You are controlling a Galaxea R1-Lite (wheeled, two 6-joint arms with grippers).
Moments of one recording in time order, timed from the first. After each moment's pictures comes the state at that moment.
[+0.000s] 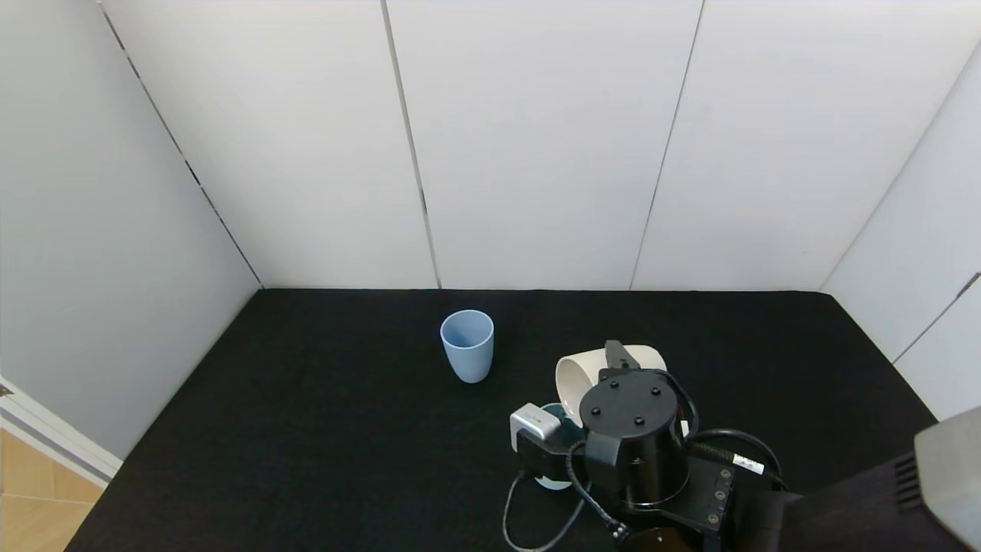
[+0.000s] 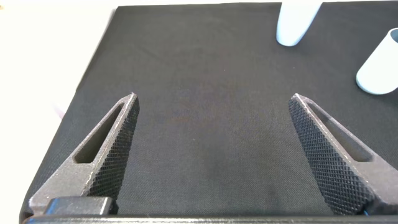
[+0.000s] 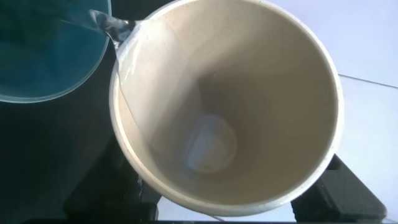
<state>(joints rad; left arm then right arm) 0.00 0.00 0.00 0.01 0.00 0.00 0.92 2.01 -0.85 -0.84 -0.95 -1.30</state>
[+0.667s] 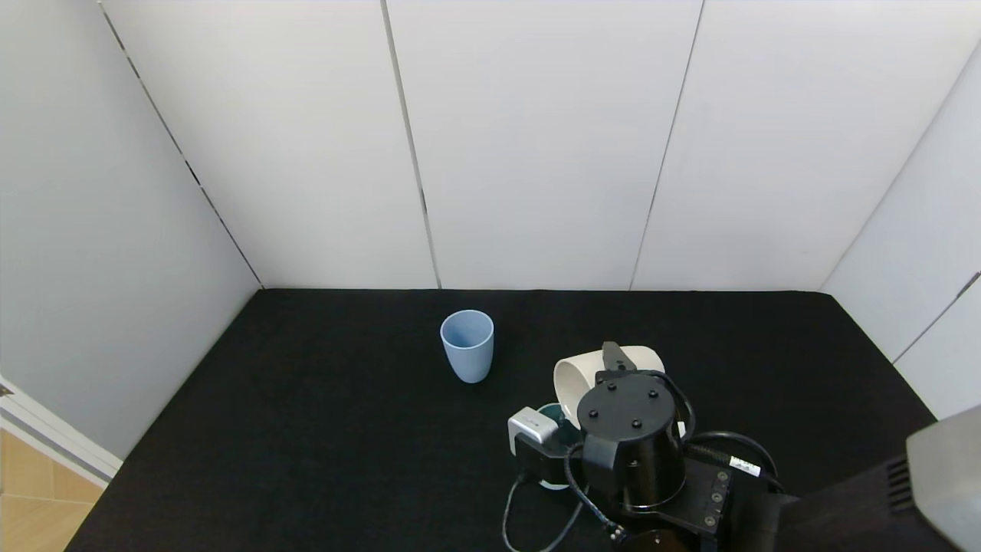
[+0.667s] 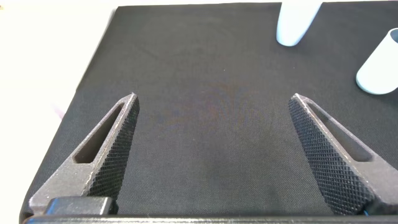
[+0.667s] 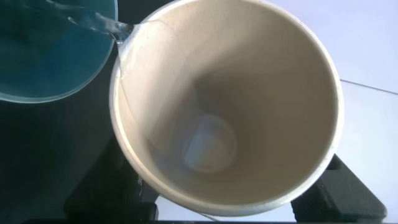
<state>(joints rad) 0.00 0.00 0.00 0.01 0.00 0.00 0.92 2.02 -0.84 -0.85 -0.95 -1.33</state>
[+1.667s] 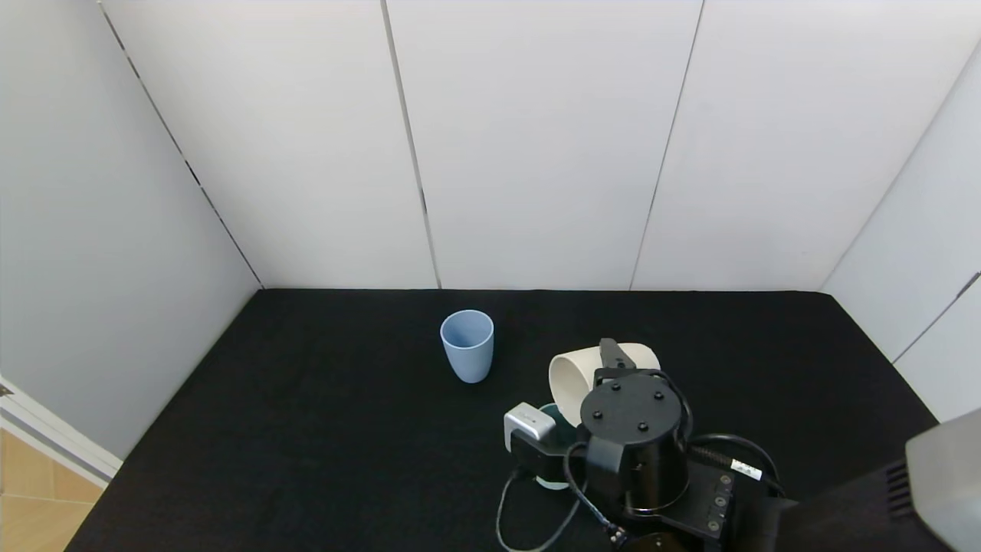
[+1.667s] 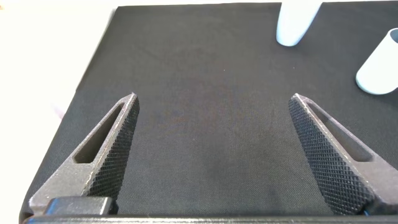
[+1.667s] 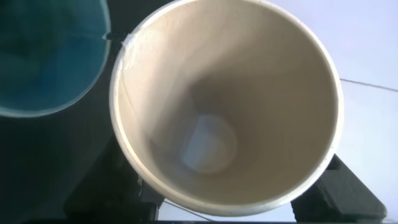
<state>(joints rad) 0.00 0.00 0.00 0.01 0.00 0.00 0.93 2.02 -0.84 -0.90 -0.94 -1.31</state>
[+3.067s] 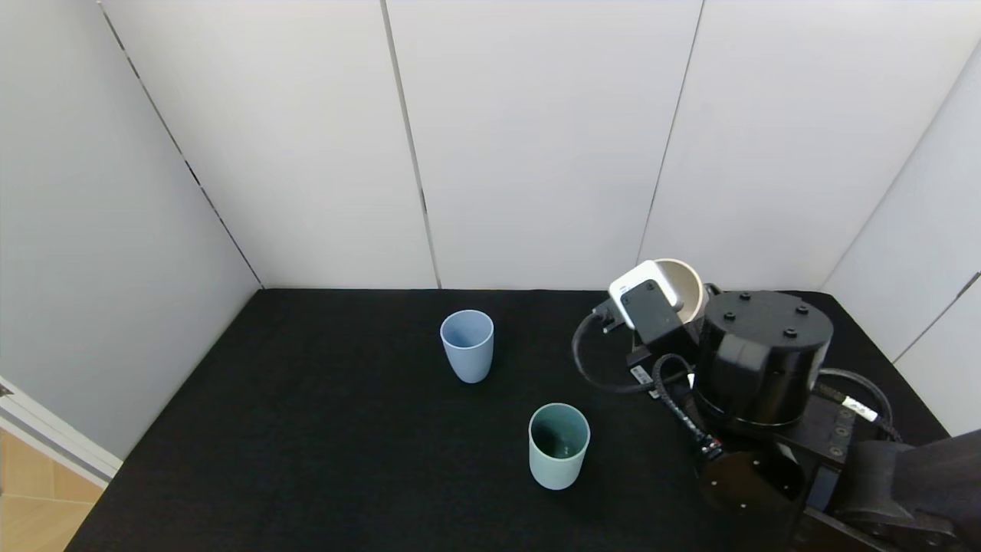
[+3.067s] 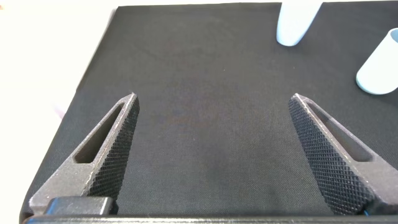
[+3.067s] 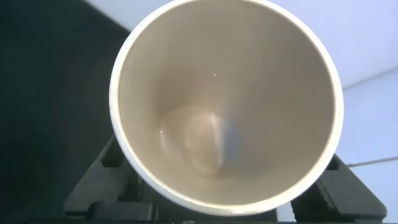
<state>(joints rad) 0.00 0.00 0.00 0.01 0.00 0.00 0.79 1.85 -0.81 -0.96 -0.94 -0.60</state>
